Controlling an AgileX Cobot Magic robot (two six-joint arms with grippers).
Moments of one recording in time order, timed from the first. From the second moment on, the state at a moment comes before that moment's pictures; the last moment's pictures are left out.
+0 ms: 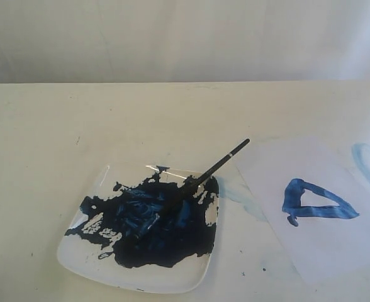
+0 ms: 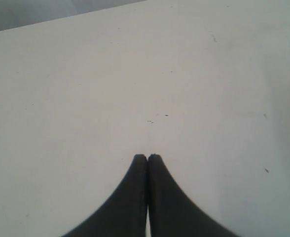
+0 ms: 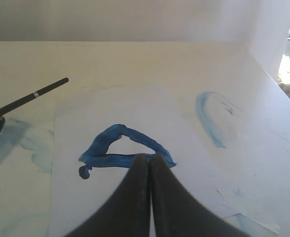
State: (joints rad) left arm 0.08 0.00 0.02 -0.11 0.40 0.29; right arm 0.18 0.00 0.00 0.00 0.33 -0.02
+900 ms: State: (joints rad) left arm 0.06 0.00 0.02 -0.10 0.40 0.29; right arm 0.18 0.00 0.00 0.00 0.33 -0.02
